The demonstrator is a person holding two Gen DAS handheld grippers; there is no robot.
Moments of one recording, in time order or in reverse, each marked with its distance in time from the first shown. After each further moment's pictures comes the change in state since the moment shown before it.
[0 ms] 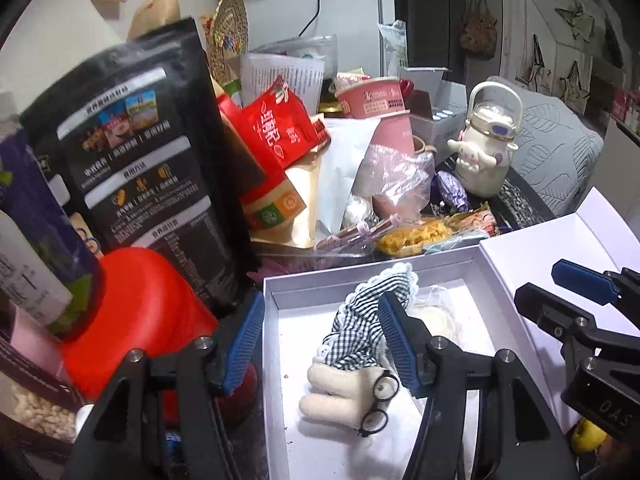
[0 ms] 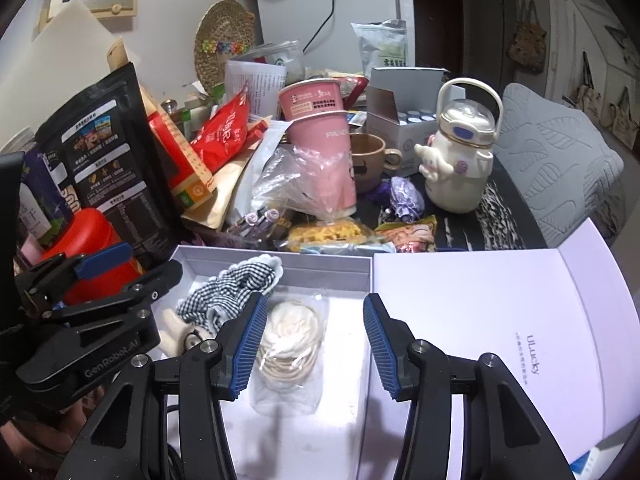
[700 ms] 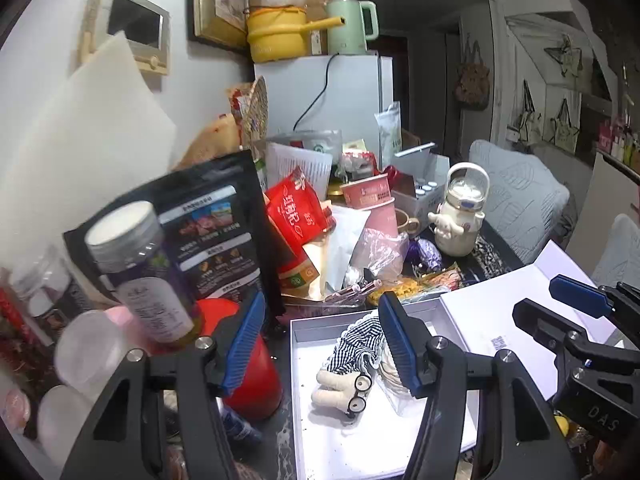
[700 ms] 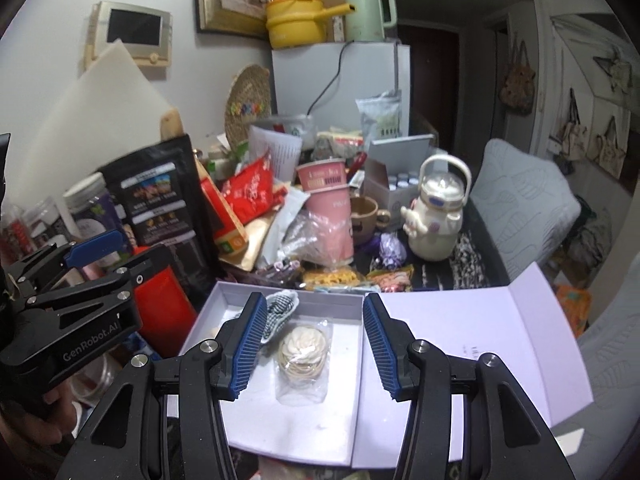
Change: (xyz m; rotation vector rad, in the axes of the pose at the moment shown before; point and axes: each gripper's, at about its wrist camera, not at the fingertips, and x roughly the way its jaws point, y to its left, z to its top) left arm -0.118 0.008 0.013 -0.021 -0.195 0.006; right arm -0.108 0.025 0.010 -0.035 -0.157 -0.024
